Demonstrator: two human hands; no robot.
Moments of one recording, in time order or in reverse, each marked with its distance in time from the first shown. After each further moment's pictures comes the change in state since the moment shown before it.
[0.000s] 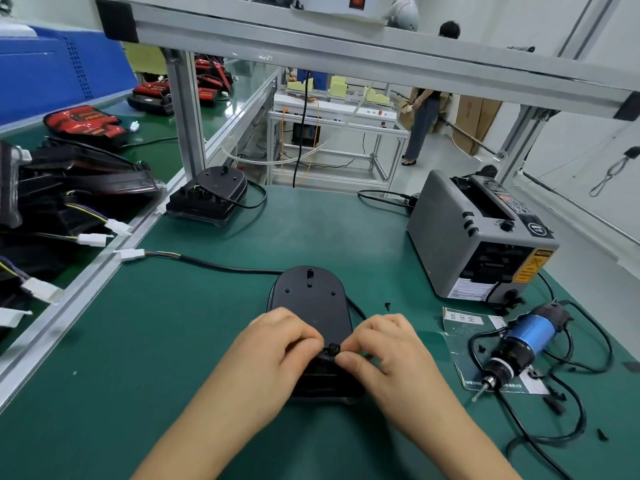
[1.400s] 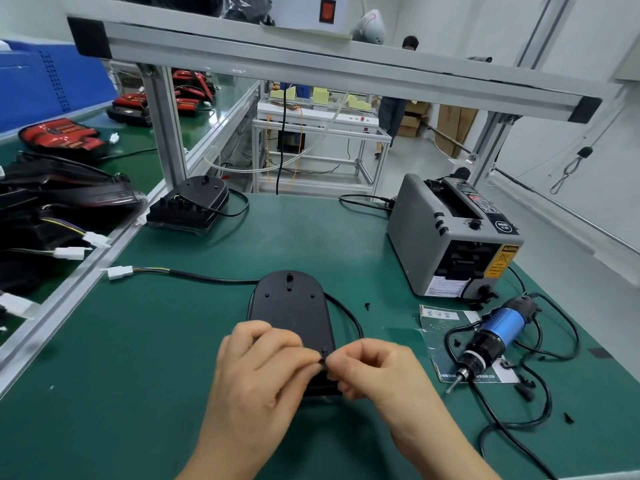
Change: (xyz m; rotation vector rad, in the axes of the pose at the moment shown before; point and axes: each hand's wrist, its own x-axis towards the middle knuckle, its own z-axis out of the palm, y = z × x) left_hand -0.017 -0.005 0.032 0.225 0.441 0.411; right_hand -0.020 -0.012 -0.011 0.866 -0.003 0.436
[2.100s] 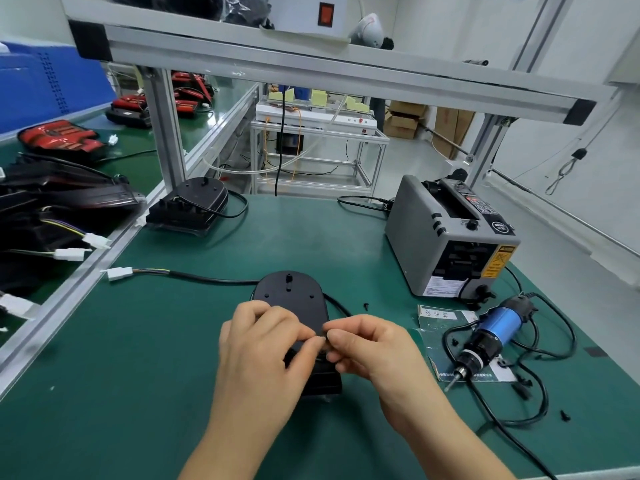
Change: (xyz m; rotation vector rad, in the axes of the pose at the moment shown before) left_hand 0.022 0.012 0.001 0.068 -0.083 -0.231; right_hand 0.015 -0.010 0.003 0.161 0.017 0.022
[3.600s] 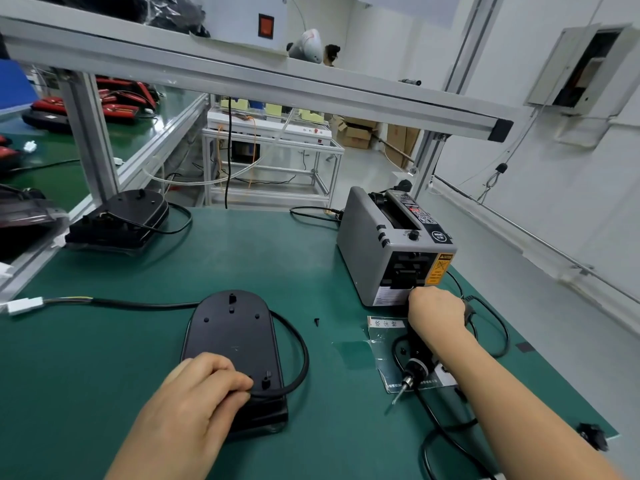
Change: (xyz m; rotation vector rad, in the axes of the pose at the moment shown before) left_hand -0.005 -0.025 0.000 -0.103 -0.126 0.247; right_hand 0.102 0.003 -0.176 -1.879 0.511 0.215
